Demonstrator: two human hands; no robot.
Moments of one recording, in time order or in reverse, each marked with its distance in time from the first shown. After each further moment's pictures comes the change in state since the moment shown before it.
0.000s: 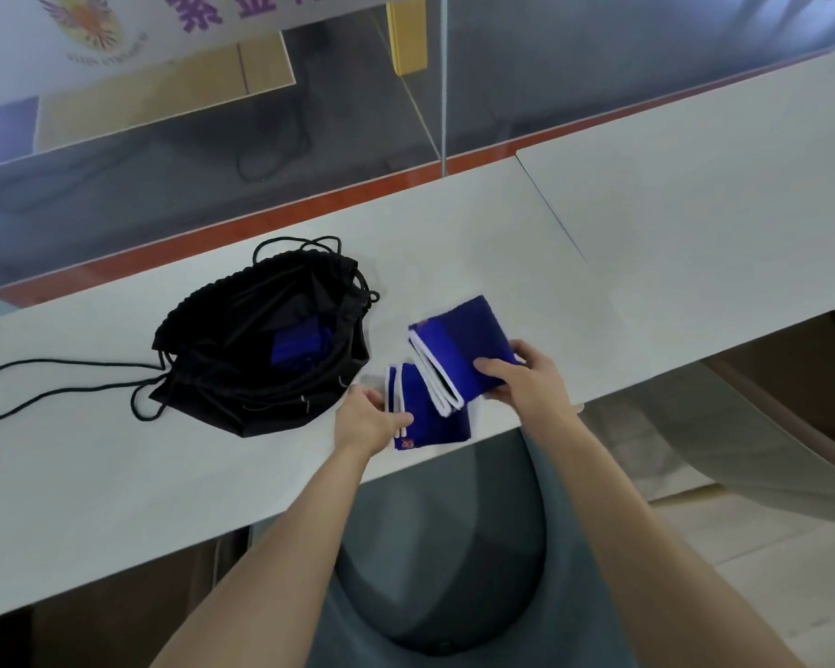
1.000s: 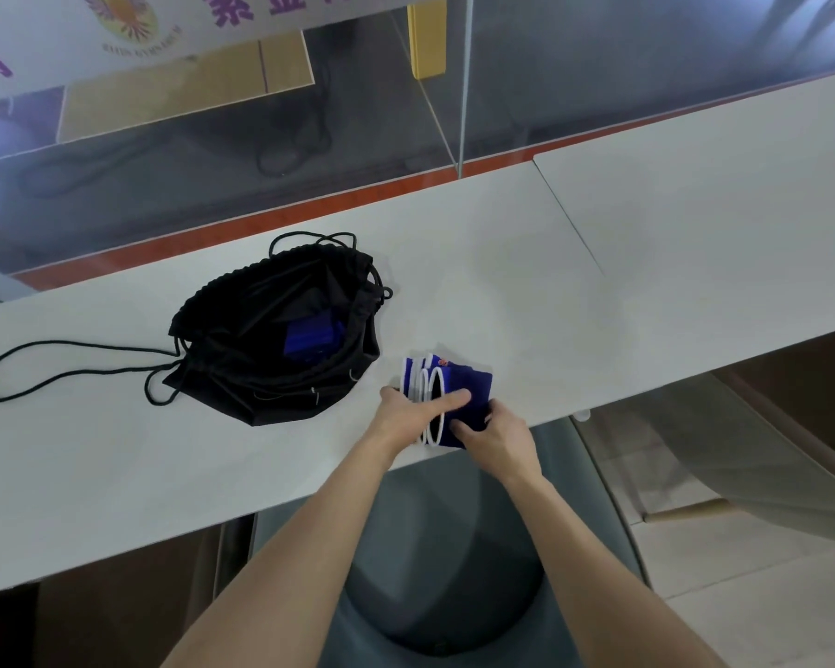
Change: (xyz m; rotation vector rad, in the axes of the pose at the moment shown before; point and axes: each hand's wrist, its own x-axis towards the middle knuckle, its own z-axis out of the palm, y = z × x) left_hand -0.036 0.033 0.009 -0.322 -0.266 -0.046; right_hand -0.005 0.082 0.028 -0.744 0.048 0.023
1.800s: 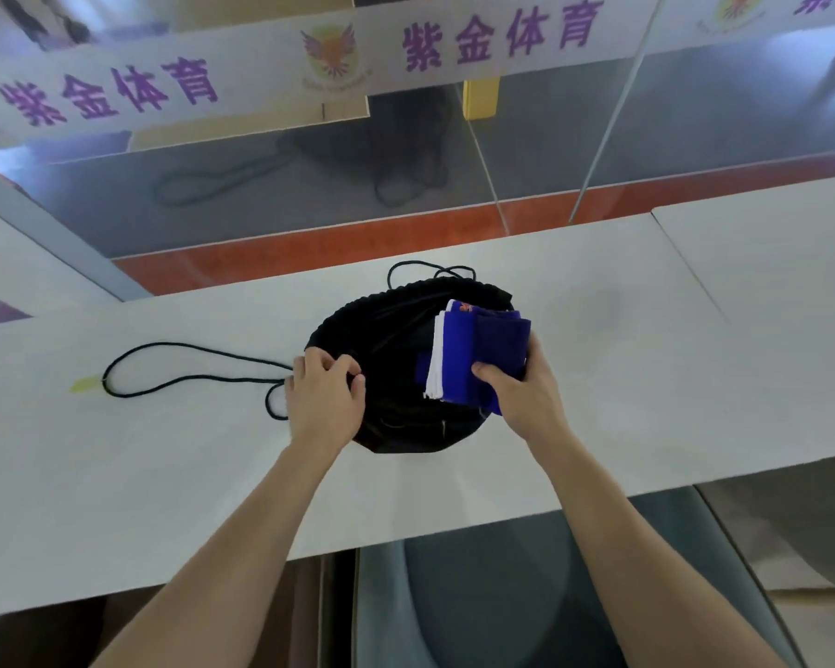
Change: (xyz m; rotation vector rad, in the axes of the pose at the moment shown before) left_hand 0.025 -0.037 -0.267 0.851 0.756 0.463; right_hand -0.015 -0.197 0.062 0.572 -0.013 -0.322
